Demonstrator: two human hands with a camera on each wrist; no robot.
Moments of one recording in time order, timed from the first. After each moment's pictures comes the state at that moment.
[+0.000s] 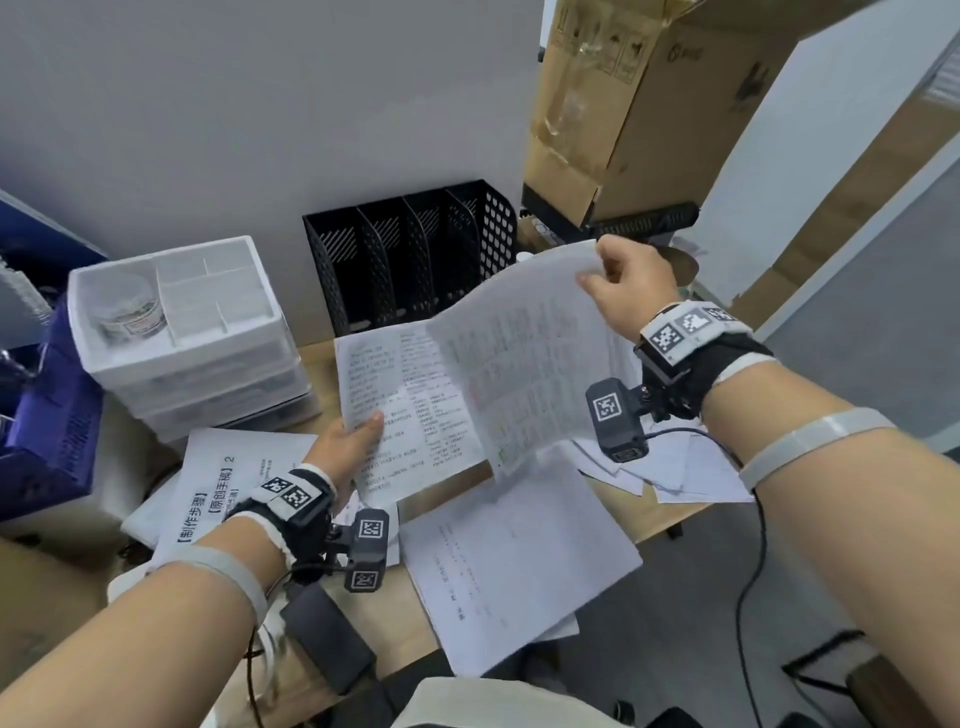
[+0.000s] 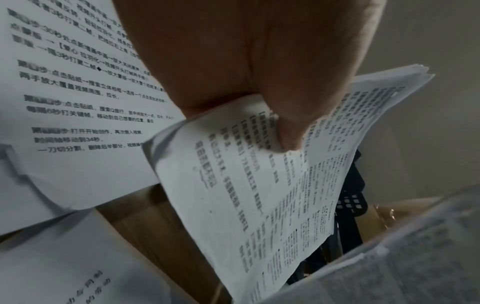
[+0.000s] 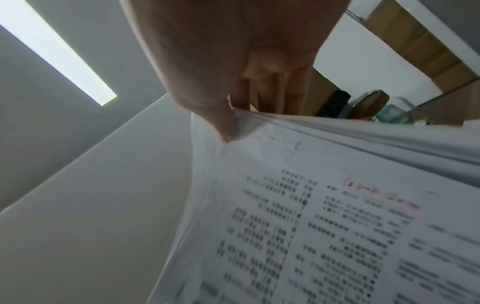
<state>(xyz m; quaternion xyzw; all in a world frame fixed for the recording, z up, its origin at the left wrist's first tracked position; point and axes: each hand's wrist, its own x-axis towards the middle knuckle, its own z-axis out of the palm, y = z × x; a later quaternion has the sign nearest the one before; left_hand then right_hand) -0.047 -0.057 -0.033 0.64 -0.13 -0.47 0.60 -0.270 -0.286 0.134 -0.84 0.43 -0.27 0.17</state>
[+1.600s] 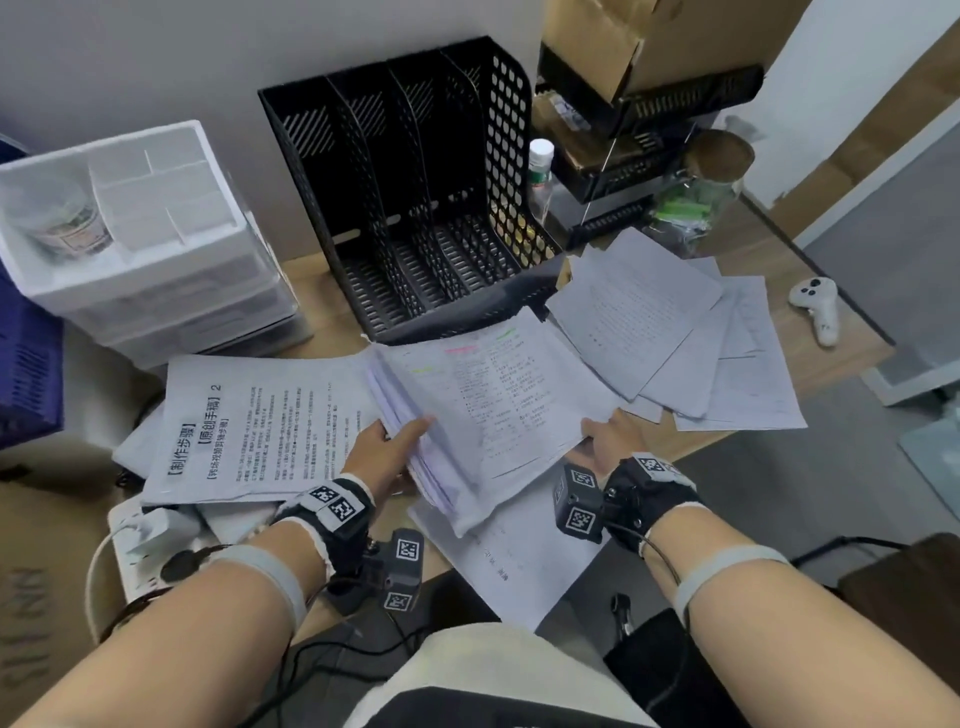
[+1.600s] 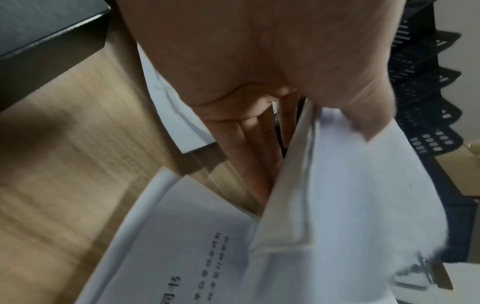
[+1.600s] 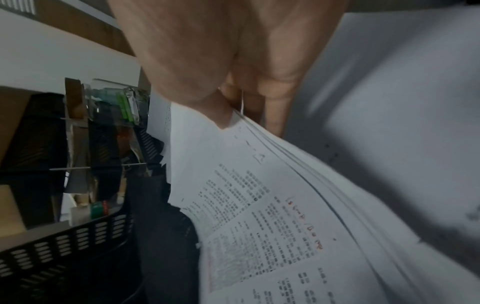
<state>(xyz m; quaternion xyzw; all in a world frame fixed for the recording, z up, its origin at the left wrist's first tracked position) -0.110 -0.037 -0.091 0.72 -0.08 -0.49 0.47 -0.323 -0.207 -0.120 -0.34 0.66 -0.22 0.64</state>
